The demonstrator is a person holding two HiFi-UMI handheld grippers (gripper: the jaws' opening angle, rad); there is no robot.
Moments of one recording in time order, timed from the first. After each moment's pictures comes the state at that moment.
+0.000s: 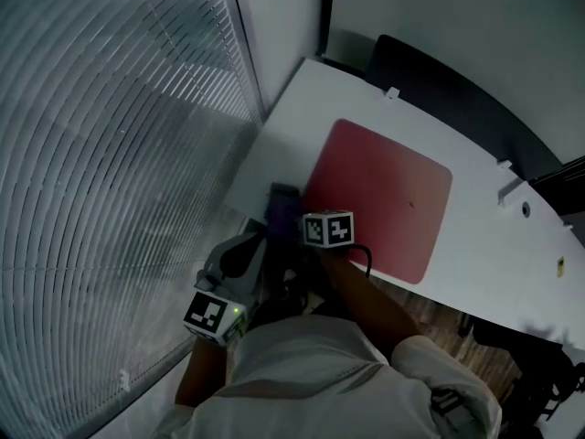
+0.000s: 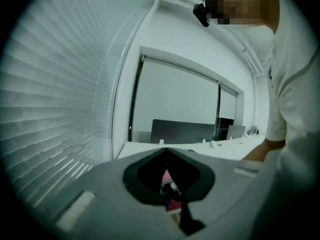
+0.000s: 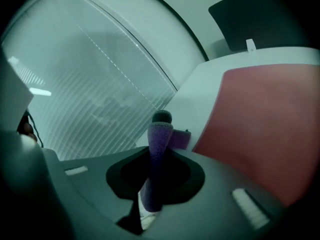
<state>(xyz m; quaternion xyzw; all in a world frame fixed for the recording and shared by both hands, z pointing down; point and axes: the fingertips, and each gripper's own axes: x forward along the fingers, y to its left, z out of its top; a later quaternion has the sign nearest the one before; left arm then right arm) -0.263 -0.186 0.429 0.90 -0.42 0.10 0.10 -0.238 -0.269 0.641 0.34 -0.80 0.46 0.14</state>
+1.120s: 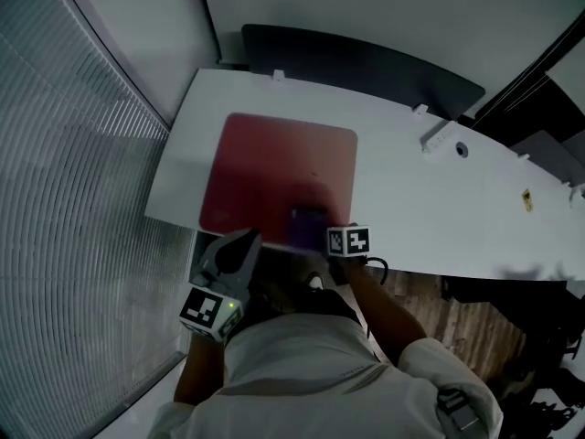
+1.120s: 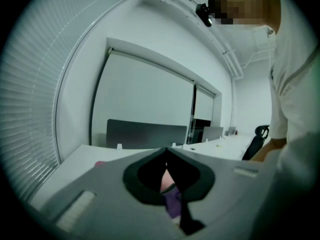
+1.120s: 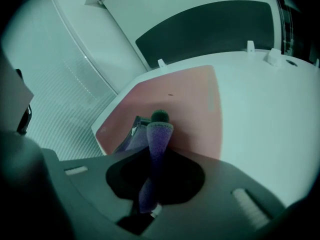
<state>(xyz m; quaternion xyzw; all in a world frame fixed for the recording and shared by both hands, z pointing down) -0.017 -0.115 0.431 0.94 -0.31 0.09 0.08 0.120 -0.128 0.709 0.50 -0.69 0.48 0.19</state>
